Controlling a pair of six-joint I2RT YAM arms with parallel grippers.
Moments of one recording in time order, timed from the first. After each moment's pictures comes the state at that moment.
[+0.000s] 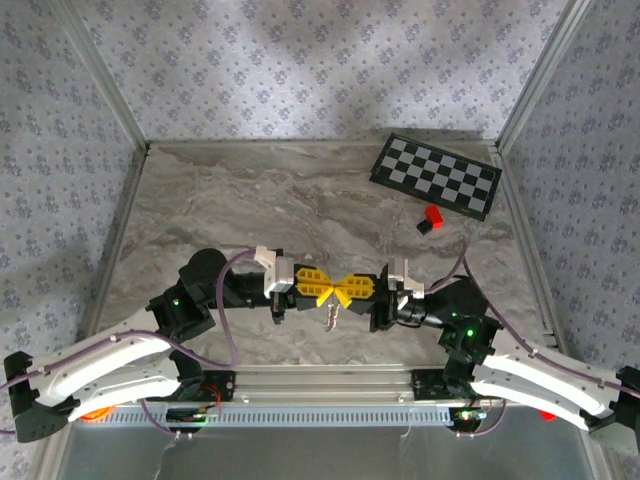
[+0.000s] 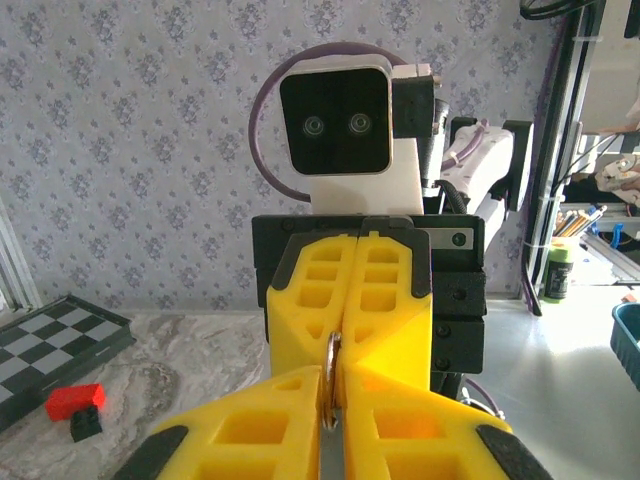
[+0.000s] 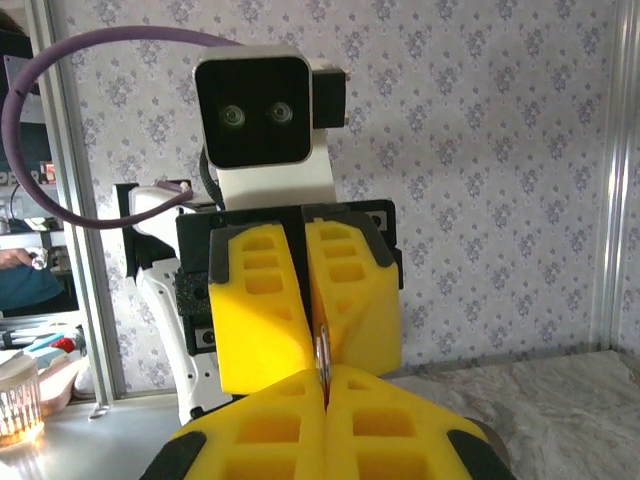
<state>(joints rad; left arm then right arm) -1.07 0.83 0.77 0.13 0.48 -0.02 1.04 0.63 0.47 0.49 -0.37 0.15</state>
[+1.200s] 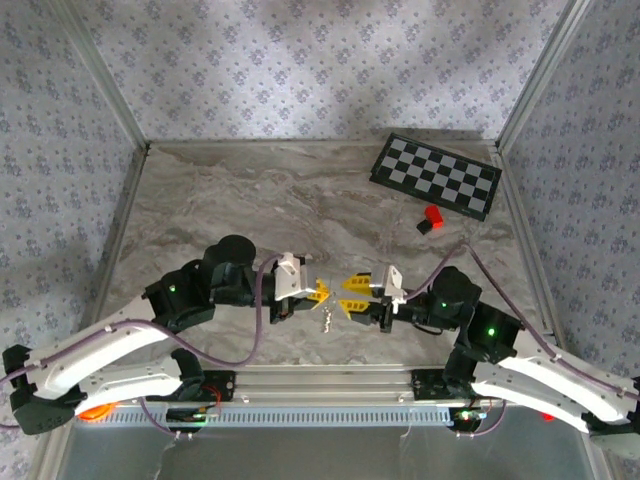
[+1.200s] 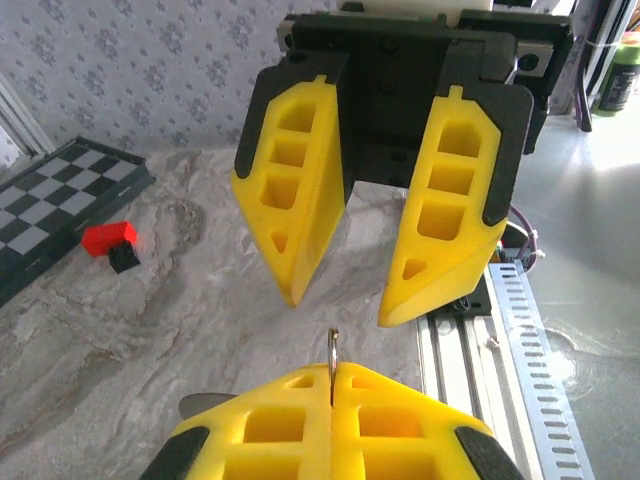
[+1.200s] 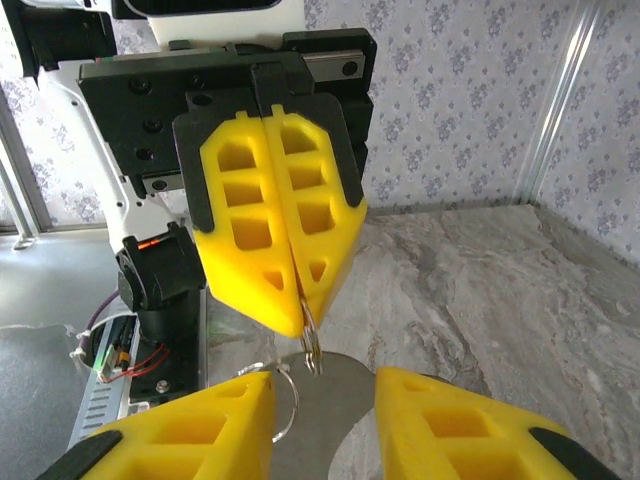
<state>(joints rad) -1.07 0.92 0.97 -0.43 0.40 0.25 1.04 0.60 0.63 -0.12 -0.28 -0.10</state>
